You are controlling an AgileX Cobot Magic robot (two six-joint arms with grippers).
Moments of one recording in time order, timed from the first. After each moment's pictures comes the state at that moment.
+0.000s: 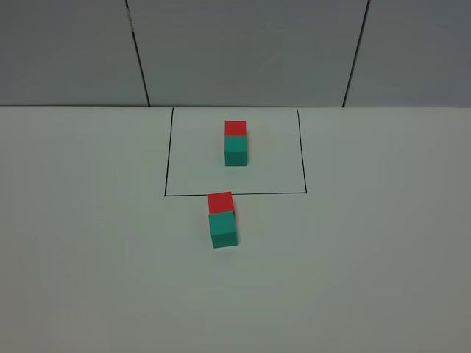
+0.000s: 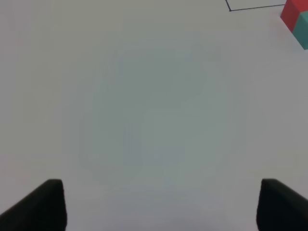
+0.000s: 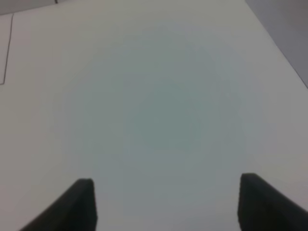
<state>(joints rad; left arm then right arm) -0.02 0.00 -0.46 -0.07 1.07 0.11 0.01 0.04 -0.51 -0.19 1.07 0.28</state>
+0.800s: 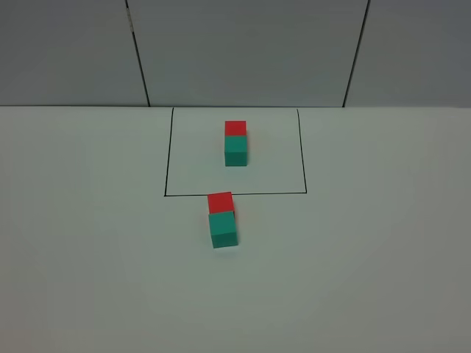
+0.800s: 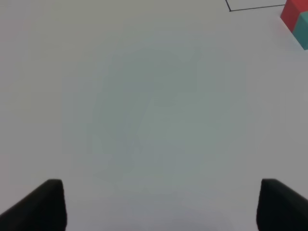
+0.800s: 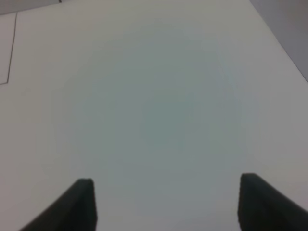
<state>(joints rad) -0.02 0.00 -0.46 -0.07 1.07 0.11 0.01 0.04 -0.51 -0.18 1.07 0.27</state>
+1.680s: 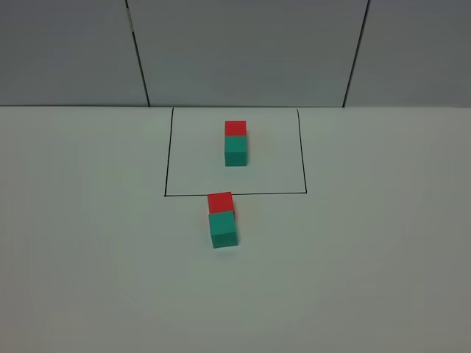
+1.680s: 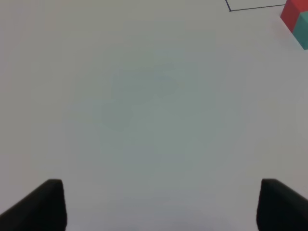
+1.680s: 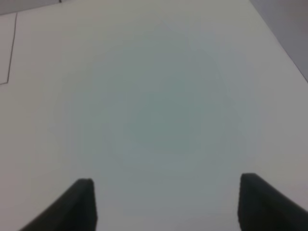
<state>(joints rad) -0.02 0.00 -0.46 -0.07 1.07 0.11 0.01 0.04 -0.51 -0.18 1.07 0.27</state>
